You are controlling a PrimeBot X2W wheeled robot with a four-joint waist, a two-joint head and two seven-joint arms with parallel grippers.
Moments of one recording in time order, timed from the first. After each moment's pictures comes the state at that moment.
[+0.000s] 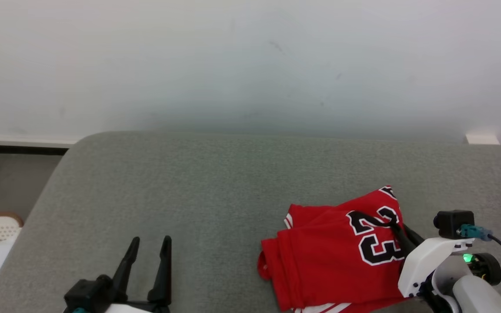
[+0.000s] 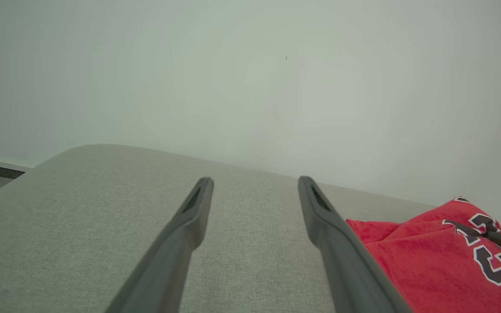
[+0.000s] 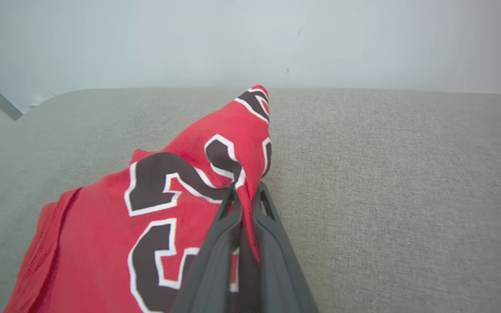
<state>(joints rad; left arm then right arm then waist) -0.04 0.05 -0.06 0.19 -0.27 -0.13 -0.26 -0.44 -0.15 0.31 0.72 0.54 0.13 0.08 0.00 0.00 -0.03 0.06</state>
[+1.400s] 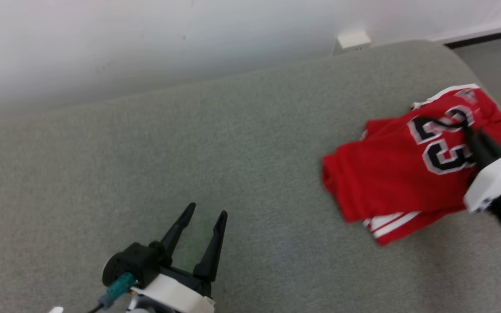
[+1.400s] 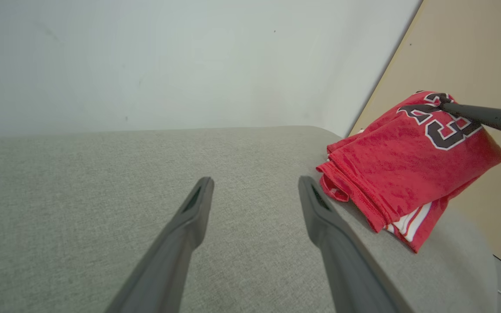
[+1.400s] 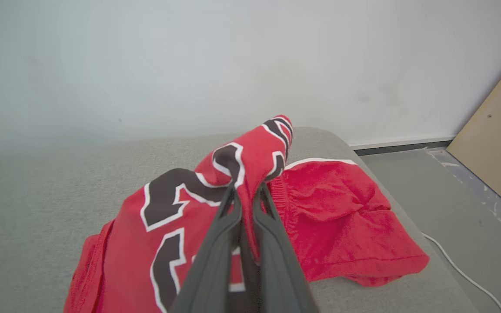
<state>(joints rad) -0.19 0.10 -0.32 0.18 -0.28 -0.13 -0.26 -0.61 -0.30 0.19 0.52 0.52 0.13 0.13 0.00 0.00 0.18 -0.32</state>
